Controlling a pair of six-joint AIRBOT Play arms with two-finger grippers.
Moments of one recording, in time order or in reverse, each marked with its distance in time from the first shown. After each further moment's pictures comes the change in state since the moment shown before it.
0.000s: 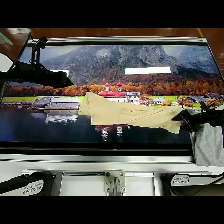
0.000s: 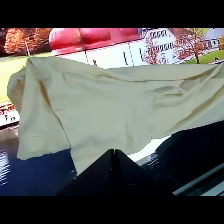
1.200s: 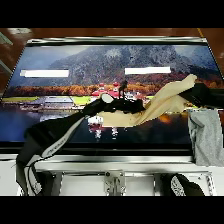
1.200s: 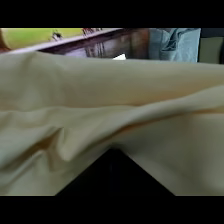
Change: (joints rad) left arm -0.621 -0.707 0.163 -0.771 0.590 0.118; right arm 0.212 0.706 0.125 0.229 0.184 0.021
